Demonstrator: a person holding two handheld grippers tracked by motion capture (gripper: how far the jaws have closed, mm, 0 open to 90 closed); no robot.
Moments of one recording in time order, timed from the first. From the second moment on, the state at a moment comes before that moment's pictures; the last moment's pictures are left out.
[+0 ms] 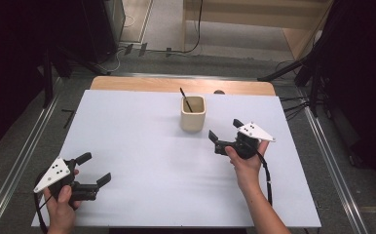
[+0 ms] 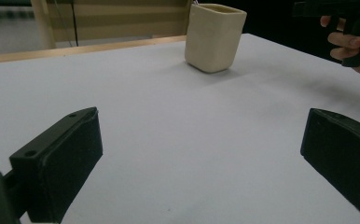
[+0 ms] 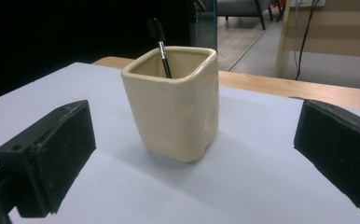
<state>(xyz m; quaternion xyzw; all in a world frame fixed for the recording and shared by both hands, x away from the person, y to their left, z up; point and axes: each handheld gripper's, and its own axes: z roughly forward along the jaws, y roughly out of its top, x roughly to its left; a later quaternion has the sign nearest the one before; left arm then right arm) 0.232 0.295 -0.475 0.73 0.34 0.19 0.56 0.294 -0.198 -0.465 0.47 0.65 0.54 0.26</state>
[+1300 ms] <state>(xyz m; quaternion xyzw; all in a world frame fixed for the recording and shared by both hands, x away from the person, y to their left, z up) 0.231 0.291 -0.475 0.74 0.33 0.19 0.56 0.240 -0.255 -0.486 0.49 0.64 0.52 0.28</state>
